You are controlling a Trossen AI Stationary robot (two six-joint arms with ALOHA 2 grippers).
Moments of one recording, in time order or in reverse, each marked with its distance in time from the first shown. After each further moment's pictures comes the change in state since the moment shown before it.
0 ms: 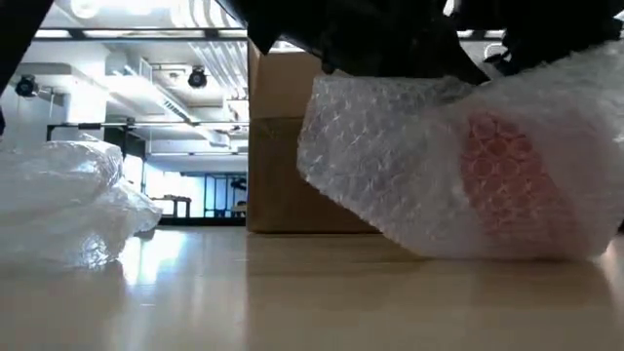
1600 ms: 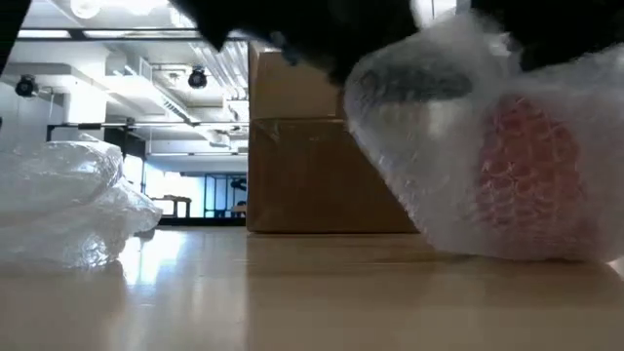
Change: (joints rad) left arm -0.059 -0.047 -0.142 0.217 -0.141 0.188; right arm 0.000 -0.003 0.005 0.019 -0.006 -0.058
